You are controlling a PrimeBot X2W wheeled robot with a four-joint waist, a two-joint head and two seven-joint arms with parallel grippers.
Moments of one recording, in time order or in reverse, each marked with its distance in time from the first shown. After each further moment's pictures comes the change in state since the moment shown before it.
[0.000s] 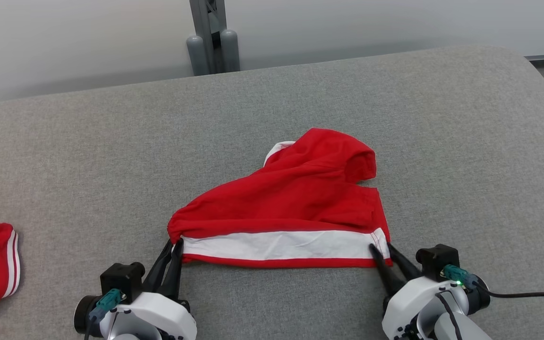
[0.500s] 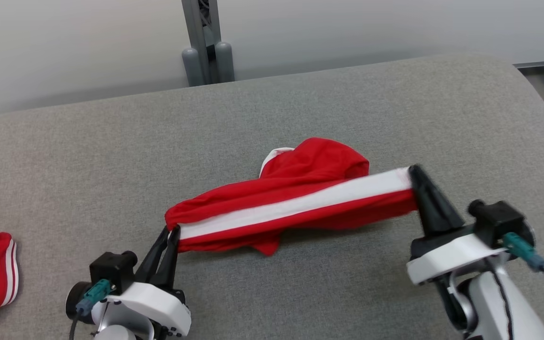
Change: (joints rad) left arm 0.005 0.035 -0.003 -0.089 -0.015 -0.003 0.033; right arm 0.040 -0.008 -0.179 -0.384 -0.100 0.000 0.000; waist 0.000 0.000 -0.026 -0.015
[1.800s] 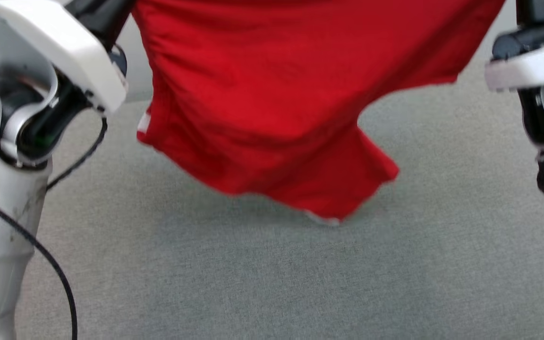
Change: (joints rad) left arm -0.729 0.198 0.024 -0.277 -0.275 -0.110 0.685; right arm -0.600 -0.195 0.000 -0.020 0.012 0.000 0.000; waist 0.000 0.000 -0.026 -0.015
